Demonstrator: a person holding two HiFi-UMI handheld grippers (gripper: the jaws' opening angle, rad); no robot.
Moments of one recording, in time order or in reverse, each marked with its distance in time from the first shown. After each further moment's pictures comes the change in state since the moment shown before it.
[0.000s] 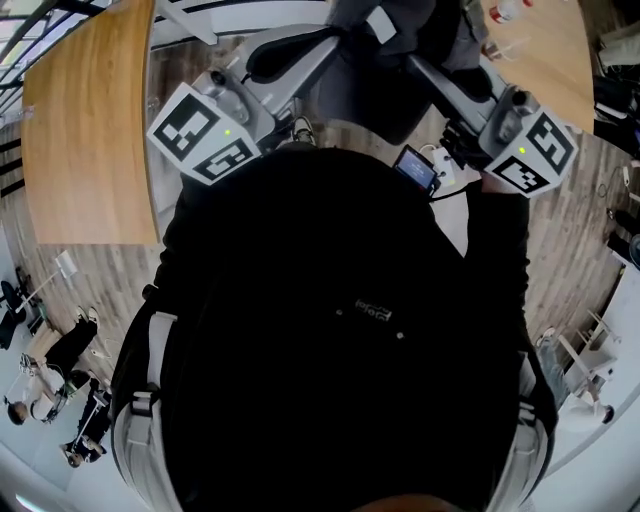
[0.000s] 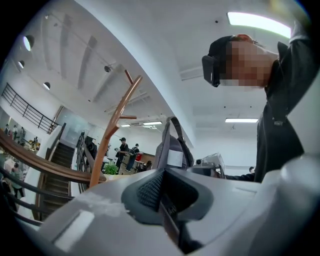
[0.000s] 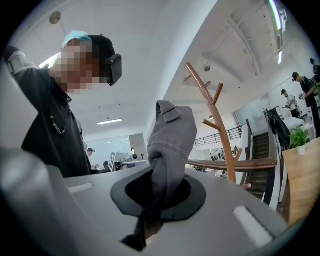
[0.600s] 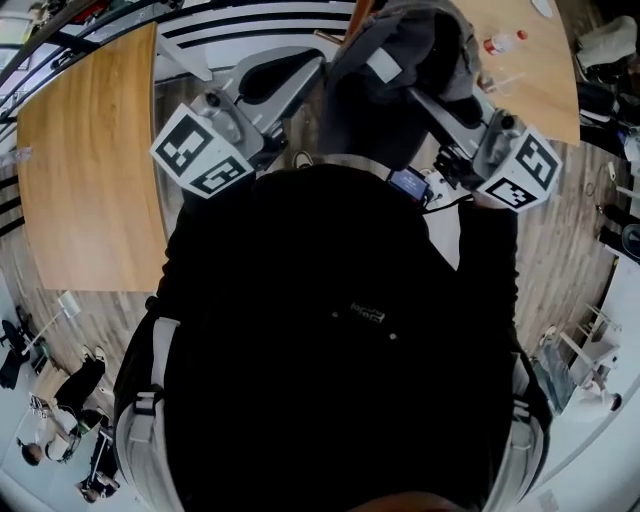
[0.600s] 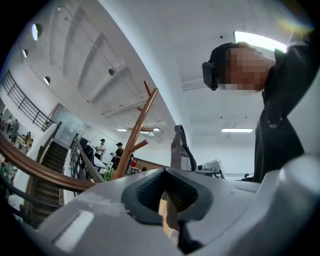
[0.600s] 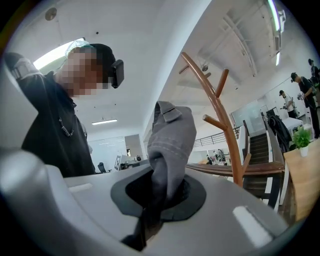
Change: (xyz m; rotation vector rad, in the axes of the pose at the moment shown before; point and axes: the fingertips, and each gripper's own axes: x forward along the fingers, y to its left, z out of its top) left arm -0.018 0.089 0.040 -0.037 -0.089 -0.072; right arm 0.057 -0.035 0.025 0.004 -0.023 -0.034
